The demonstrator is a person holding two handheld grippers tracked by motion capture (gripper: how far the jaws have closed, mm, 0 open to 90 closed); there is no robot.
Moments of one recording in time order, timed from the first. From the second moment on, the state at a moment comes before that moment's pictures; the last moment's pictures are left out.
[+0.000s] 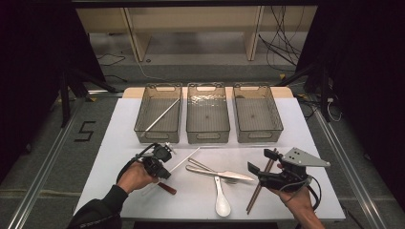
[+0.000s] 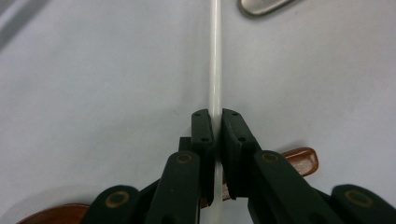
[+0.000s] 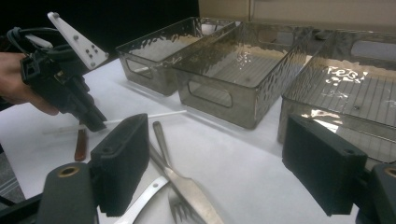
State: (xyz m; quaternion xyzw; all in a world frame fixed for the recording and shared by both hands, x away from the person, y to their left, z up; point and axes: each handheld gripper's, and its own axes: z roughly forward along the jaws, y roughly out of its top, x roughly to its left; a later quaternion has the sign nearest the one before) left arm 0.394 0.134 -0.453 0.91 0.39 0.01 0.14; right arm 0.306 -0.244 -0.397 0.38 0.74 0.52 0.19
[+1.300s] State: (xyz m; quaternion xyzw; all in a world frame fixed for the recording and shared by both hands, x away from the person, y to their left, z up) left arm 0.402 0.145 -0.408 0.89 0.38 0.04 0.24; right arm 0.307 -0.244 -0.398 0.39 0.74 0.52 0.19
